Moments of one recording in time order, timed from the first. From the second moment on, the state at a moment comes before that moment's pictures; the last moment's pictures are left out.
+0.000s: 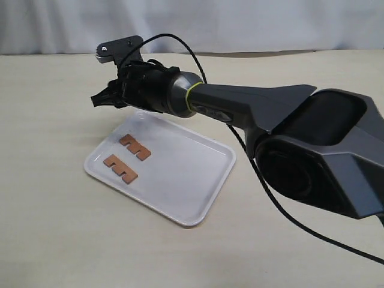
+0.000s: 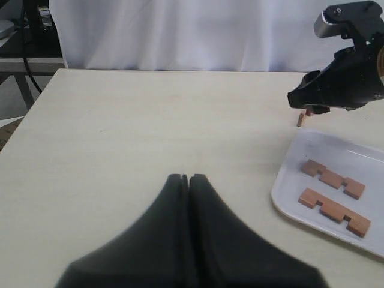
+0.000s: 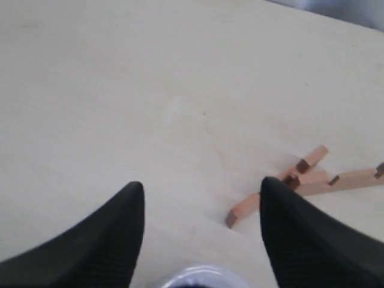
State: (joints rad) left arm -0.13 0.00 0.00 0.28 0.36 -0.31; right arm 0.47 2.51 -2.06 -0.86 0.49 1.01
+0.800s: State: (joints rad) left arm -0.13 0.00 0.00 0.28 0.36 -0.31; right arm 0.48 2.62 -2.06 -1.35 0.53 1.57
